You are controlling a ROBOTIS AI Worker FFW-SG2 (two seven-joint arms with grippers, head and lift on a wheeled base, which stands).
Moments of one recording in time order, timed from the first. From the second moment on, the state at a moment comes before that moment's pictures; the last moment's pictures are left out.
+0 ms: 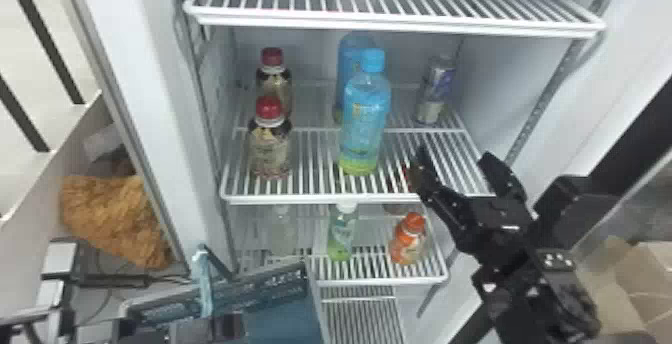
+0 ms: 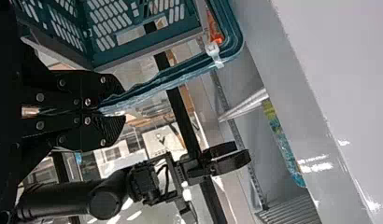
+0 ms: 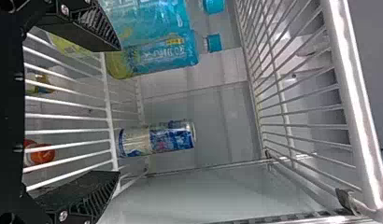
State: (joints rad) left arm 0.18 0.20 0.26 -1.97 0.38 1.46 -1.33; right arm 0.38 -0.10 0.04 -2.20 -0.24 0.22 -0.04
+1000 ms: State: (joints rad) left arm 0.17 0.21 0.24 -1.95 0.39 1.46 -1.32; right arm 0.07 -0.09 0.04 -1.90 -0.21 0.22 -0.07
